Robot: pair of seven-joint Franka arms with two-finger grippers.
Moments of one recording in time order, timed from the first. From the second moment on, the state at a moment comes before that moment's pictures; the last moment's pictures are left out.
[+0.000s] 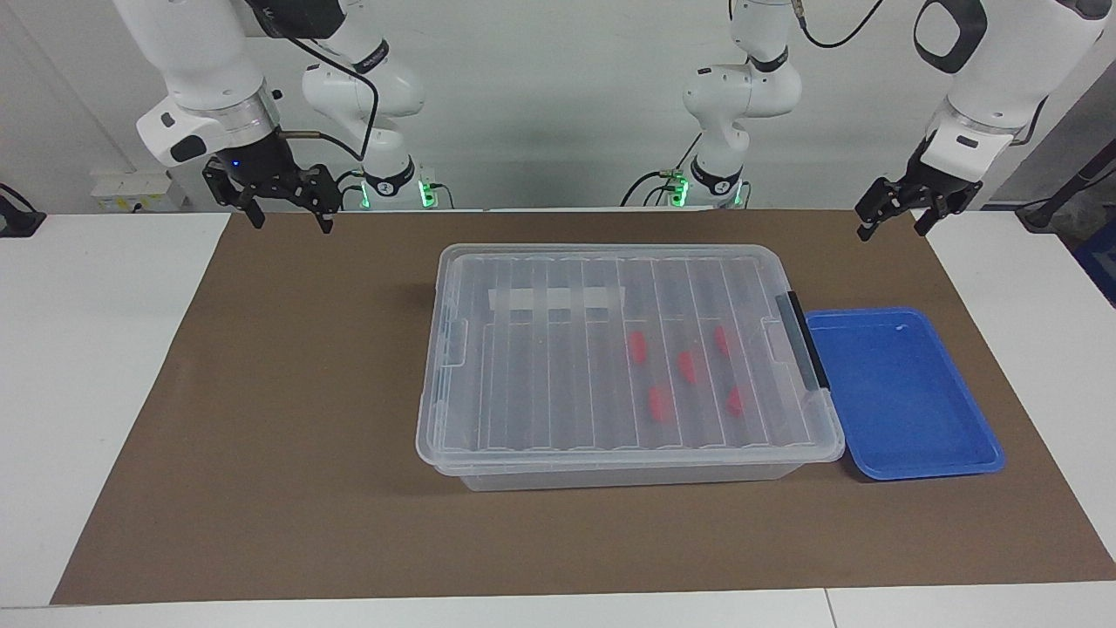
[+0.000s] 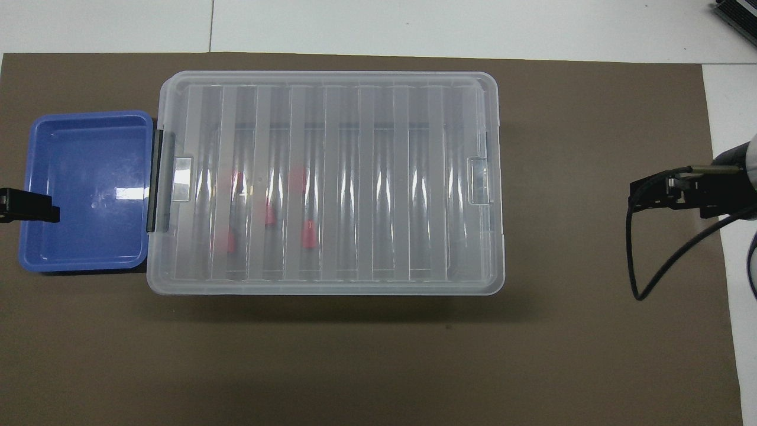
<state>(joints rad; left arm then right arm) -0.06 -0.12 0.11 -1.78 0.01 1.67 0.02 -0.06 -0.03 0.12 -1.58 -0.02 1.51 0.17</state>
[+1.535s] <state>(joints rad) -0.06 -0.12 0.11 -1.78 0.01 1.67 0.02 0.07 0.06 0.13 -1.78 -0.02 1.94 0.35</state>
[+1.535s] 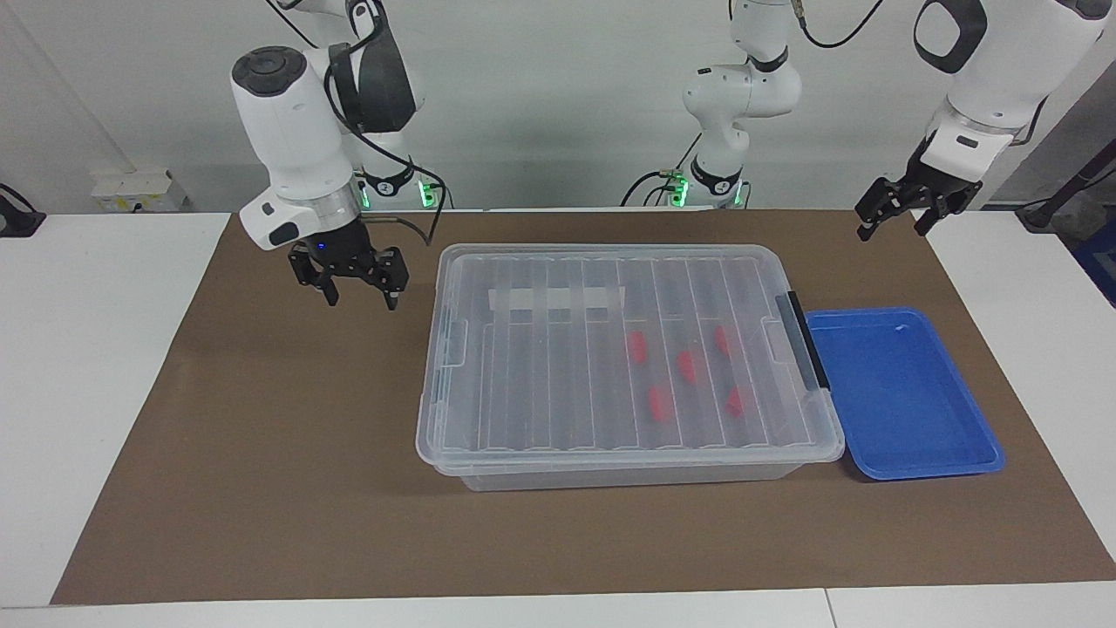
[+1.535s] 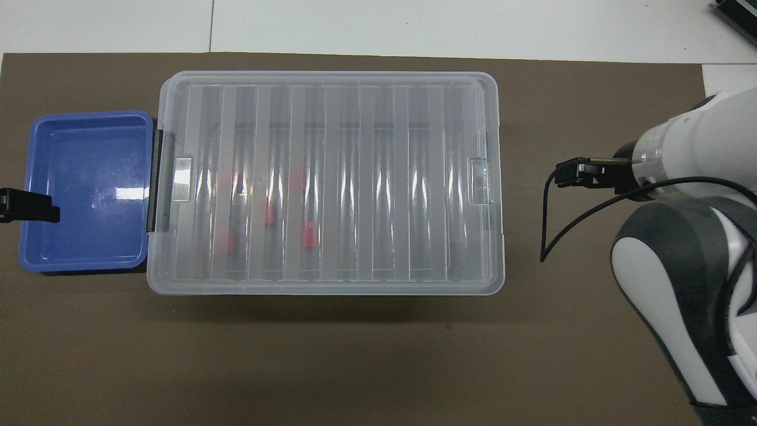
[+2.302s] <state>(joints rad) -0.06 -0.12 0.11 -1.78 0.01 1.67 0.02 0.18 0.13 0.13 -1.81 -0.07 2.01 0.48</state>
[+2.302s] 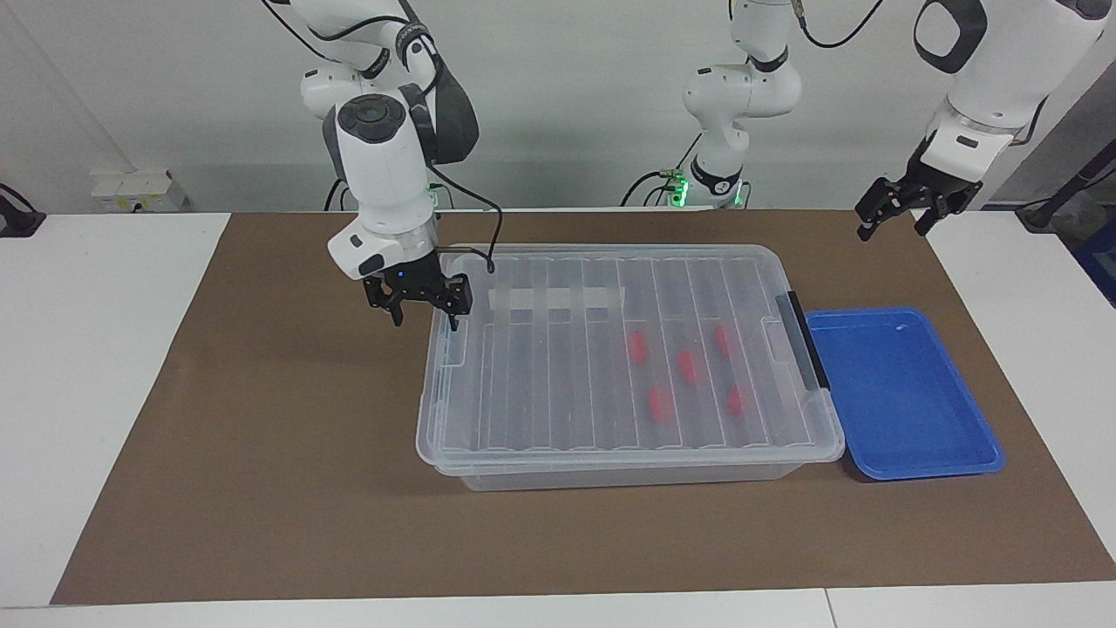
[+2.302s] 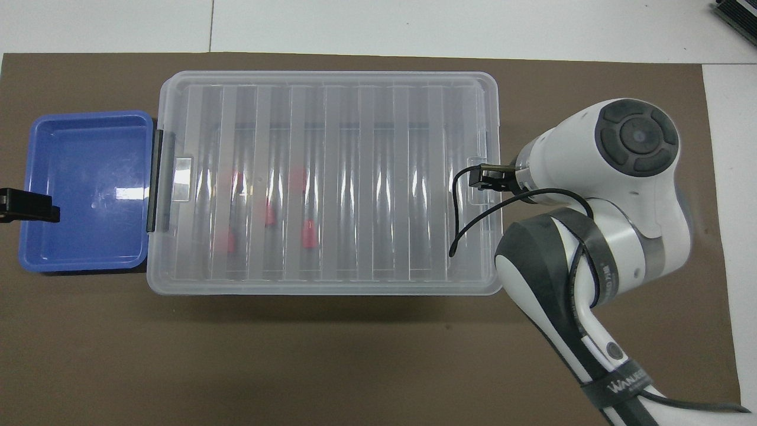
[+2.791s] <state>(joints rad) -0.06 -0.12 0.11 -1.78 0.01 1.67 0.02 0.17 0.13 0.13 -1.85 -0.11 2.01 0.40</state>
